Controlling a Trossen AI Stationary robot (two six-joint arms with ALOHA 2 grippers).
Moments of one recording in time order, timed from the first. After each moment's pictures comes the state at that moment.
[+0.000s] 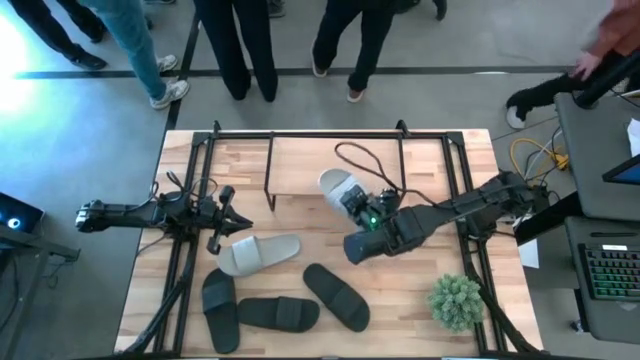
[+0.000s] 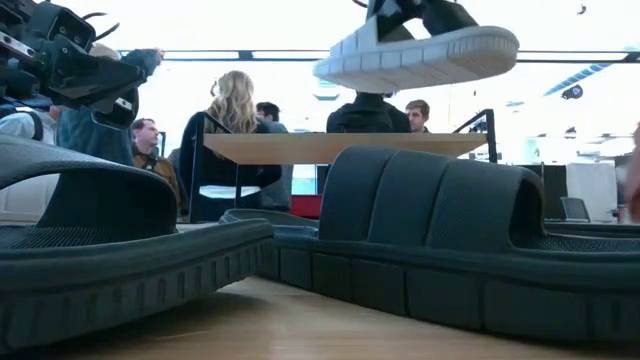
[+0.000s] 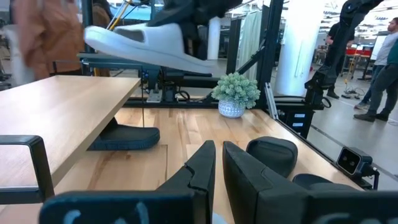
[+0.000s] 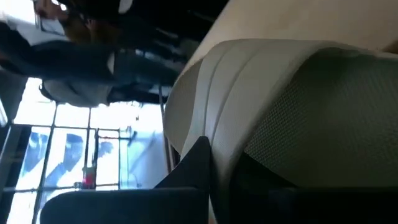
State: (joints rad) left arm -0.04 0.07 0.00 0.04 0.10 -0.07; right arm 0.31 1.71 1.53 -0.90 1.08 2.33
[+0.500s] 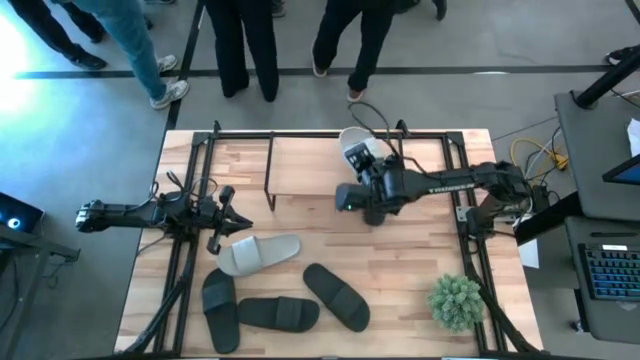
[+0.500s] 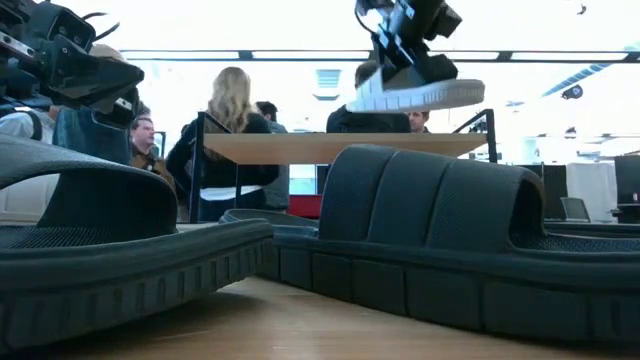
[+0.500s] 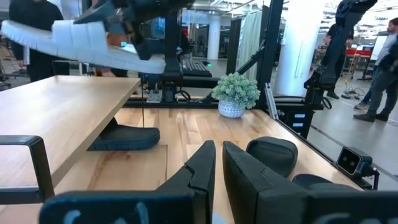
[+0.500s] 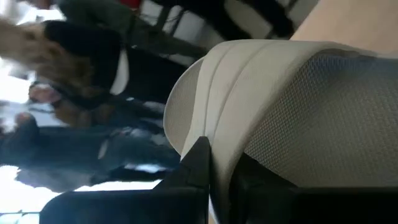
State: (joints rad) left arm -0.04 0.07 0.00 0.04 0.10 -0.07; right arm 0.04 1.72 1.52 -0.98 1.14 2.33
